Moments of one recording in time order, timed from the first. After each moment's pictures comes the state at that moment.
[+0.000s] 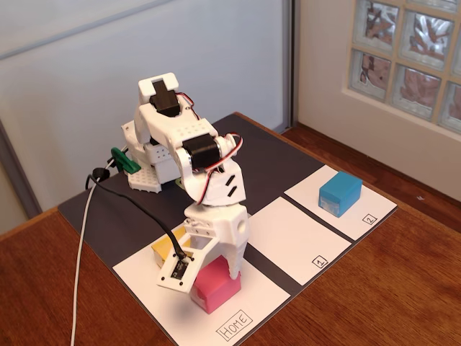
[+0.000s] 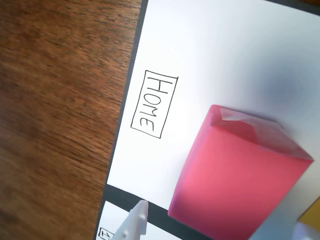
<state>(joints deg) 17.8 58.7 53.5 72.2 146.9</state>
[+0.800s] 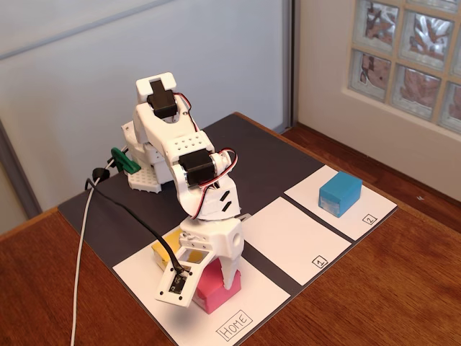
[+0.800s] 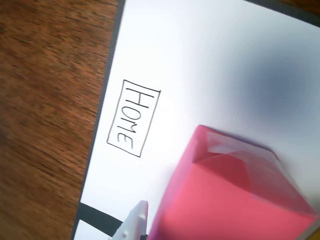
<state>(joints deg) 18.7 59.0 63.0 63.4 142.4</state>
